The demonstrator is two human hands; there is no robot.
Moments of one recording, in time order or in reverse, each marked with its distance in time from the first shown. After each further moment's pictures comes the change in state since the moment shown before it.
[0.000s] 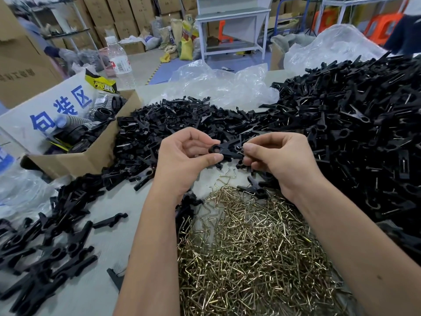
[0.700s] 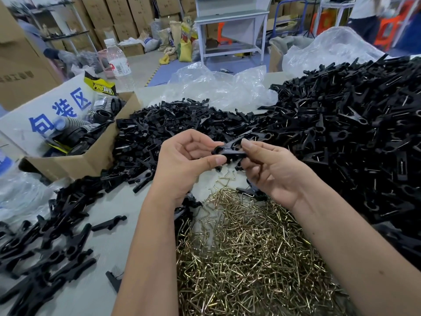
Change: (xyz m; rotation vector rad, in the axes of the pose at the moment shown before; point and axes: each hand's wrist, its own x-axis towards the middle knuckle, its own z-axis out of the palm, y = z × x) left_hand -0.001 0.001 0.001 -0.169 -0.087 0.040; right_hand -0.003 0.000 0.000 0.389 -0.239 0.330
